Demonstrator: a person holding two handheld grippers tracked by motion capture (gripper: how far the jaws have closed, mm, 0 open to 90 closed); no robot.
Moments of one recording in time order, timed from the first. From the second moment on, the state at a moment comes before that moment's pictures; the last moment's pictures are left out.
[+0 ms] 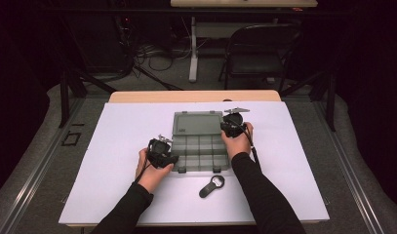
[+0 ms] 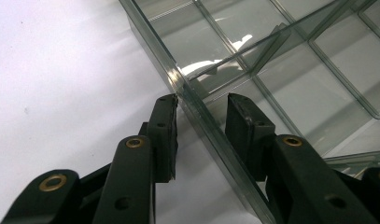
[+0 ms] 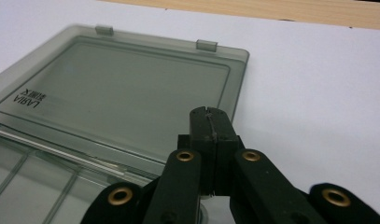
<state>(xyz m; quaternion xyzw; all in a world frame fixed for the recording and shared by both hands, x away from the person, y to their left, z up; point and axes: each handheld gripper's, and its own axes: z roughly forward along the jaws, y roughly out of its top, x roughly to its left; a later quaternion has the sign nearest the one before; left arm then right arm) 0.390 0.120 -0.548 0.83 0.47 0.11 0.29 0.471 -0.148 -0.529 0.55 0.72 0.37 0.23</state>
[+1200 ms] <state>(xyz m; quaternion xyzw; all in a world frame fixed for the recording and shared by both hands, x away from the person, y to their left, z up) 0.378 0.148 -0.516 0.81 0.44 0.12 0.37 0.416 -0.173 -0.514 0.48 0.74 0.40 0.27</state>
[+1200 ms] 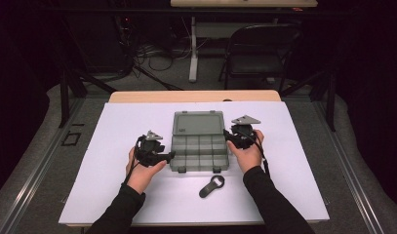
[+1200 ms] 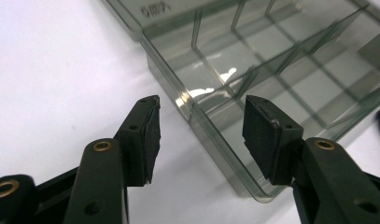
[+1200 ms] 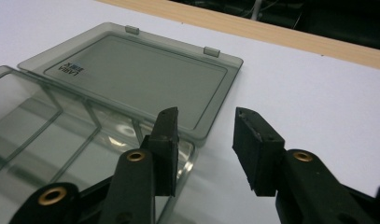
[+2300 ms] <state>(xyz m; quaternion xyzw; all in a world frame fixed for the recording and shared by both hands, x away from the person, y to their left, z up) 0.366 0.144 -0.497 0.81 0.43 0.10 0.39 0.359 -0.182 -0.496 0.41 0.75 0.43 0.28</state>
